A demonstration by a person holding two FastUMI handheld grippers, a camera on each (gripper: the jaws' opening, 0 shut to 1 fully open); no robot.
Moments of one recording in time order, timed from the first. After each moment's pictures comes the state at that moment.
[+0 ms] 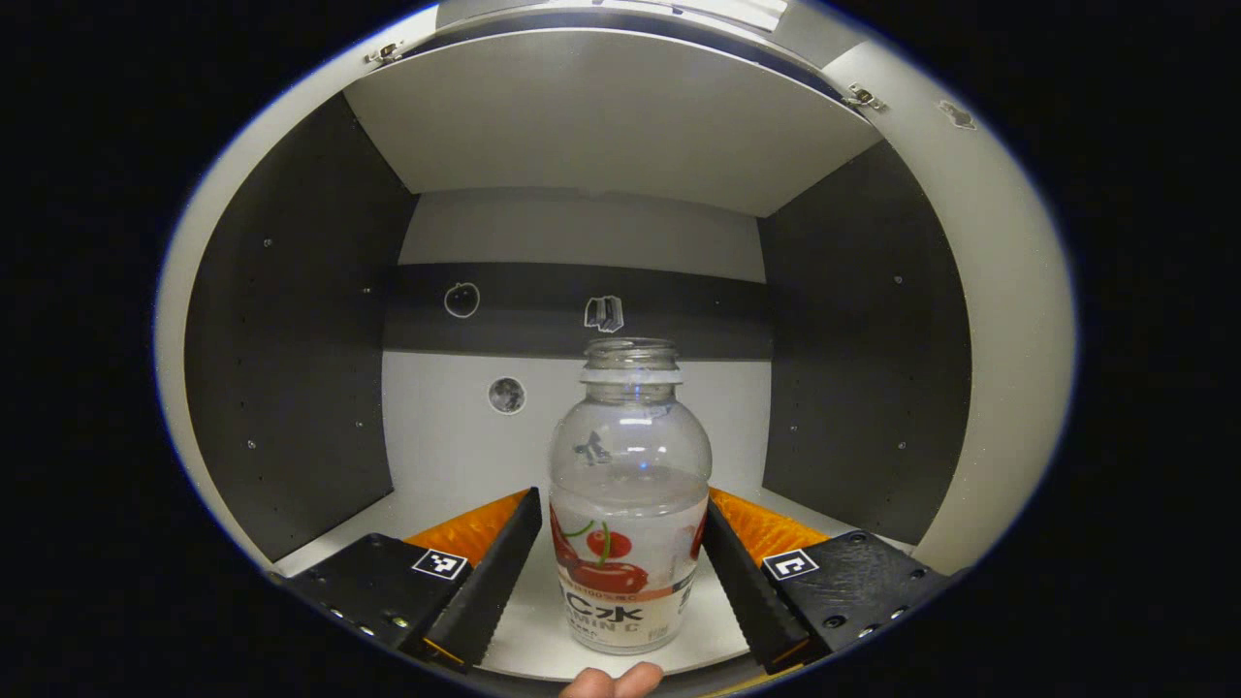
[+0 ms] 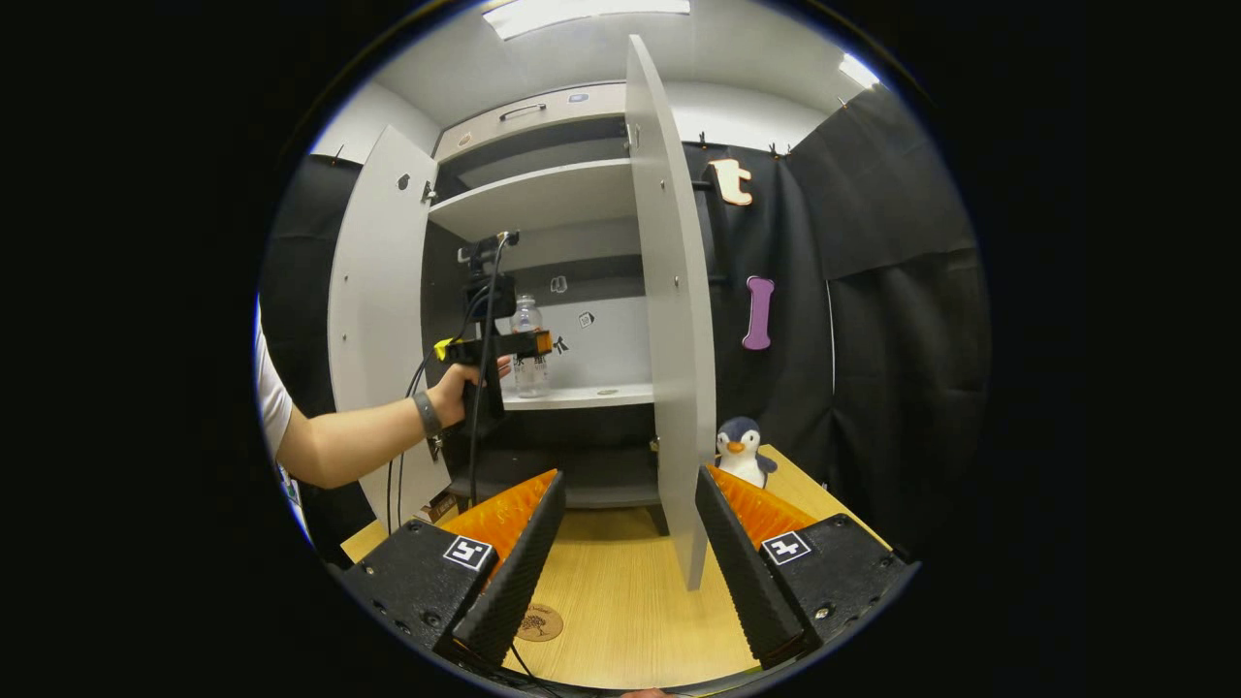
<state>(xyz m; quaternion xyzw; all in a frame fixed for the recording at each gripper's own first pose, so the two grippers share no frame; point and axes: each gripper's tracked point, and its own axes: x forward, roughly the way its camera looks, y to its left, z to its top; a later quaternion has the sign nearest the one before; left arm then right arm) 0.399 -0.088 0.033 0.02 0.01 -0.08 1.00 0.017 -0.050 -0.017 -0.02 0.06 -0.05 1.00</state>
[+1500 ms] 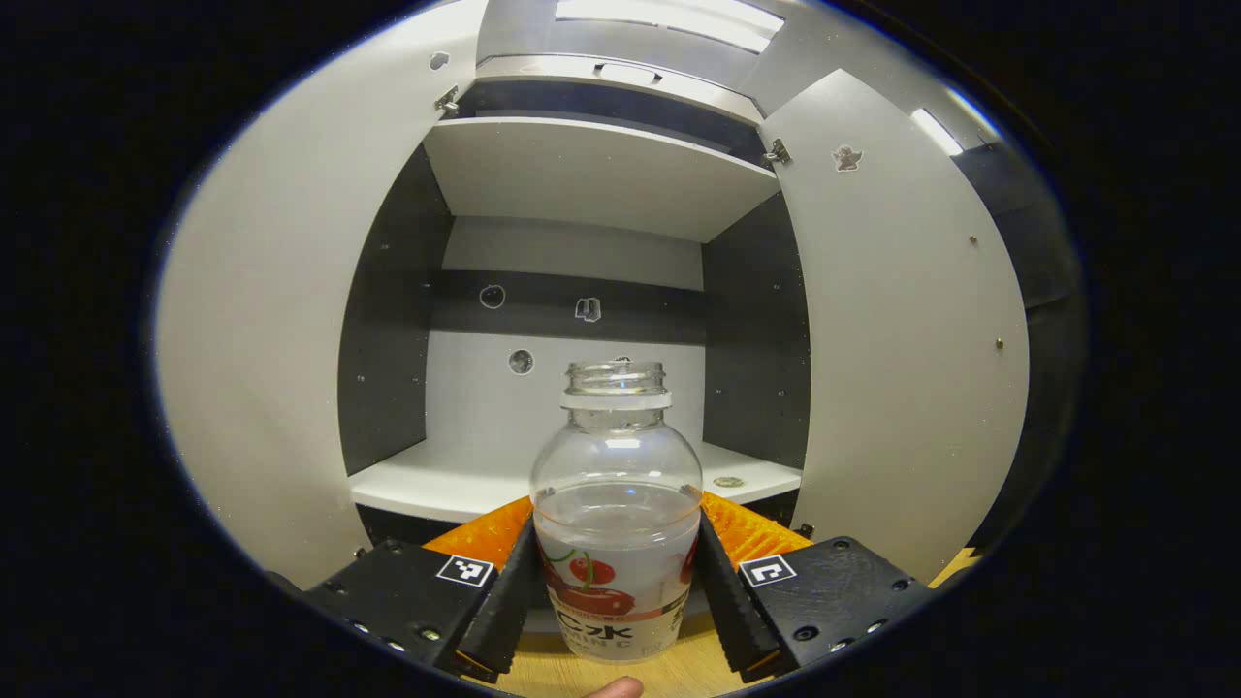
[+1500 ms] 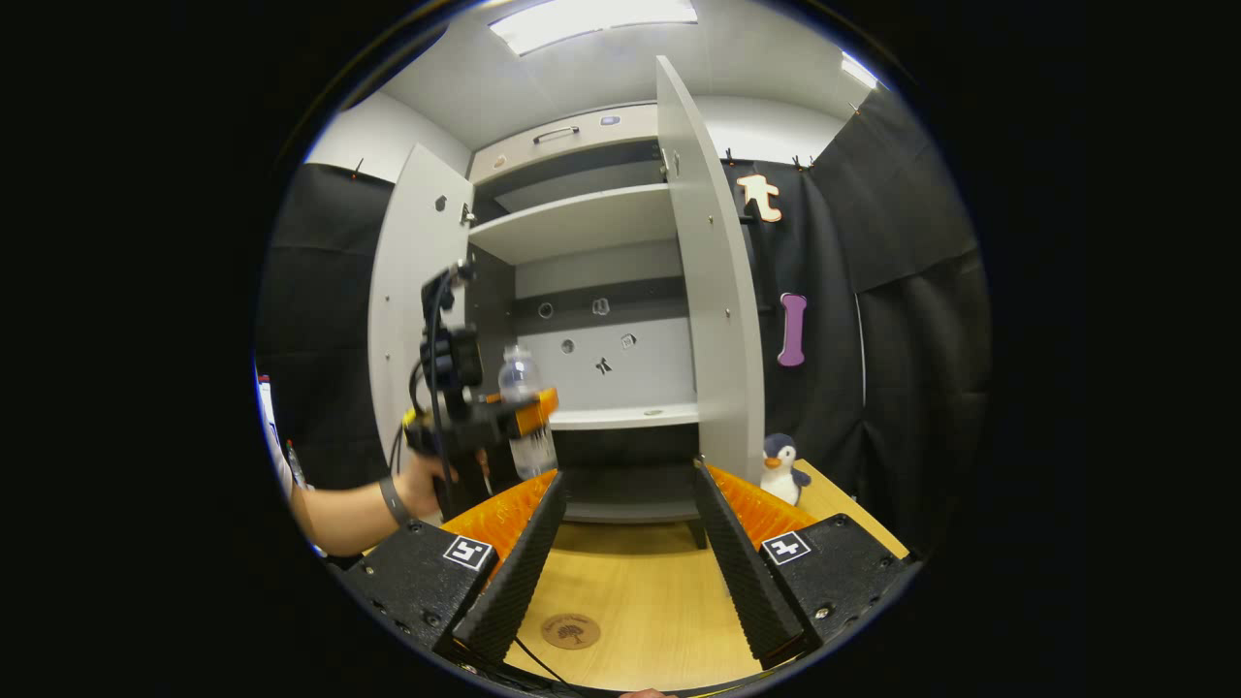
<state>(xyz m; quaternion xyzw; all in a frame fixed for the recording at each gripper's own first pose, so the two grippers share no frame) 0.205 -0.068 -0.013 0.00 0.00 -0.11 0.99 -0.002 0.003 0.012 0.00 0.01 0.04 1.00</state>
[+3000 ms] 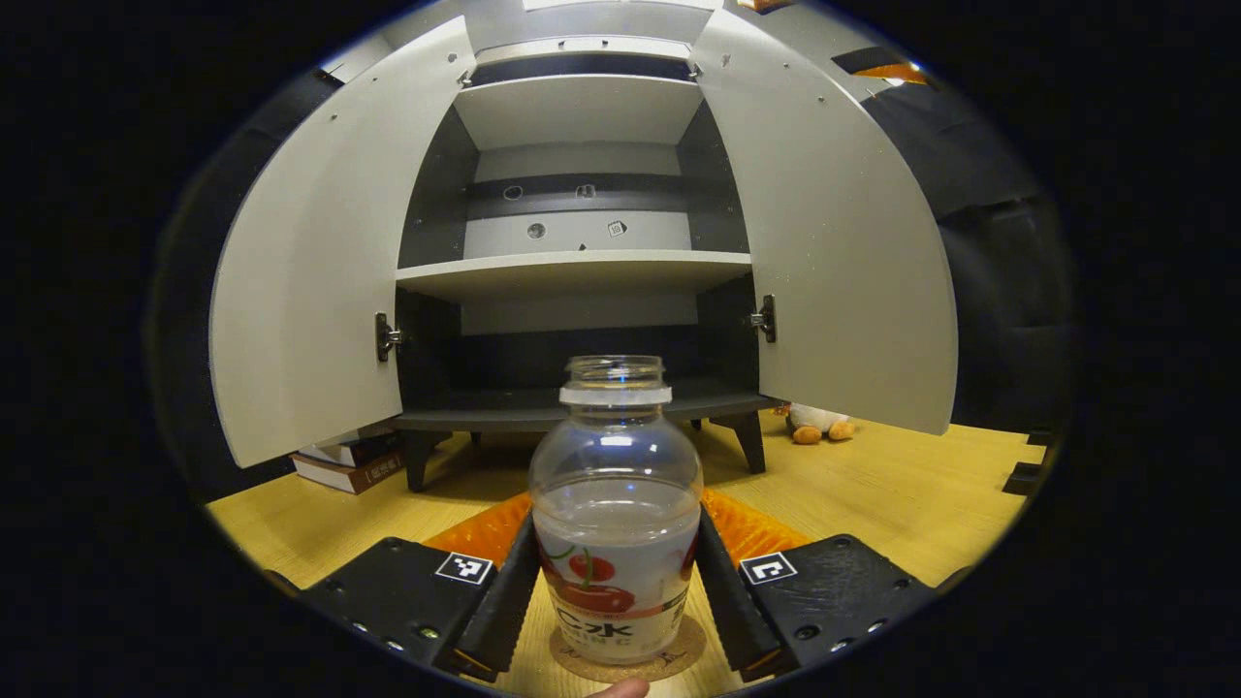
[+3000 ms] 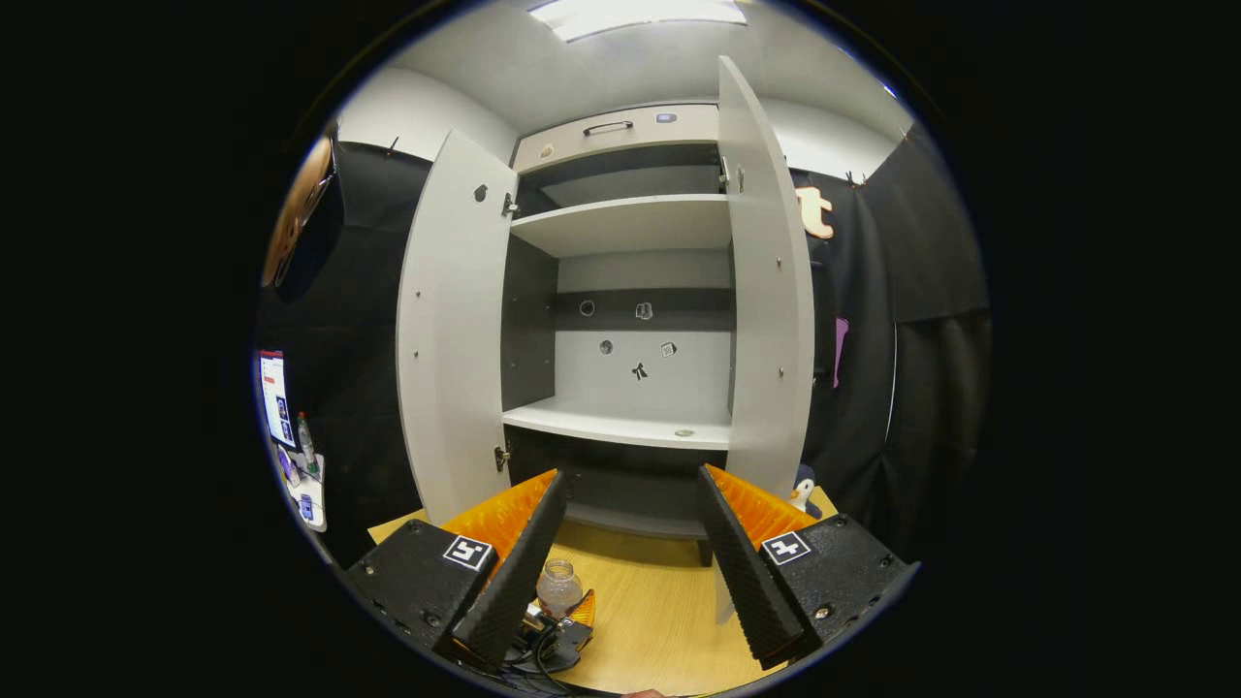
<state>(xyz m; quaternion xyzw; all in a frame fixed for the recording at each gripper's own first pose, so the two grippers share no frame) 0.081 -0.109 -0.236 0.05 0.06 -0.04 1.00 0.016 0.009 0.040 -0.07 0.05 0.07 0.99</state>
